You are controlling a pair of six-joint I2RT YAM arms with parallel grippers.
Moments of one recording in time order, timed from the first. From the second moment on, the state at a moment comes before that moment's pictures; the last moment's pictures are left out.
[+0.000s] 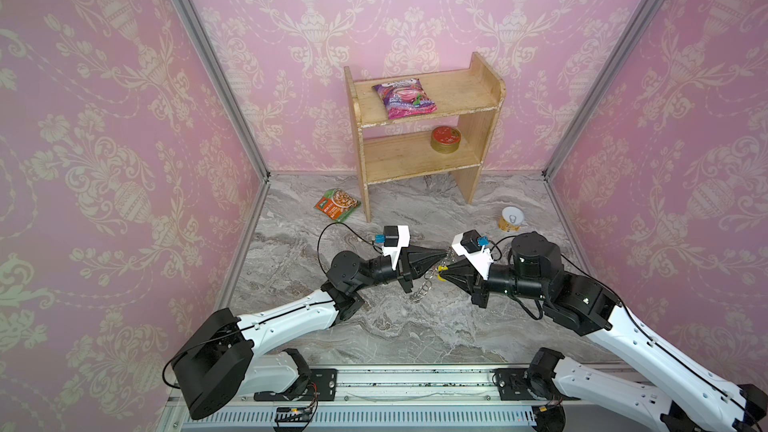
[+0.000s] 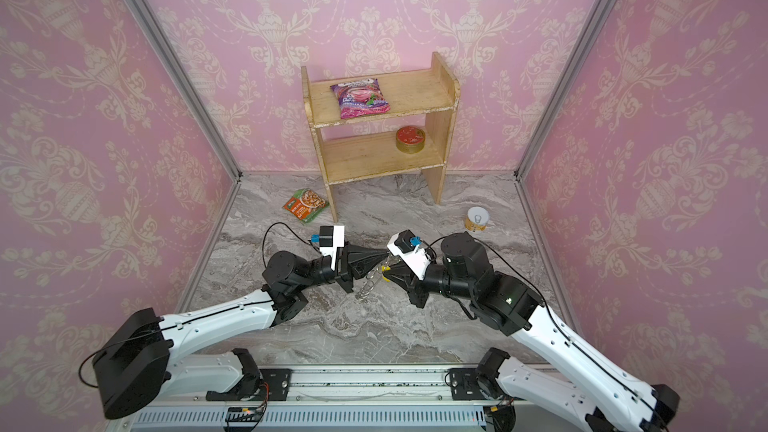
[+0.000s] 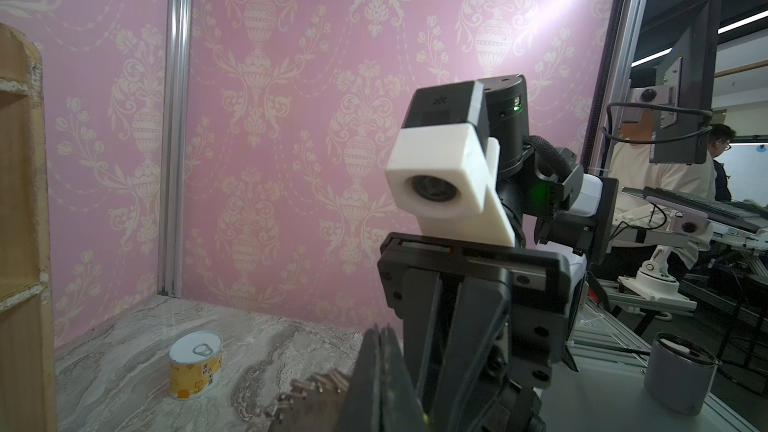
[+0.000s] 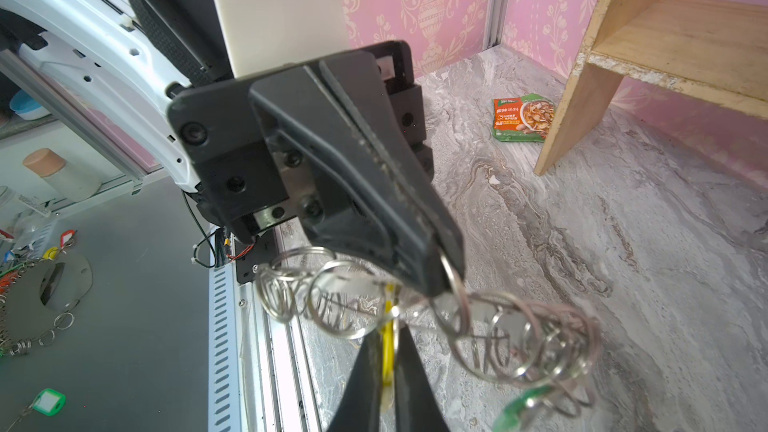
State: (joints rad) left arm -0.83 1.26 0.63 1.03 0.57 -0.36; right arm 0.78 0.85 0.98 -0.56 -0.36 -0.03
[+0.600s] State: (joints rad) left arm -0.82 1.26 0.63 1.05 0.60 -0.36; right arm 0.75 0.80 1.09 -0.76 -0.35 -0.12
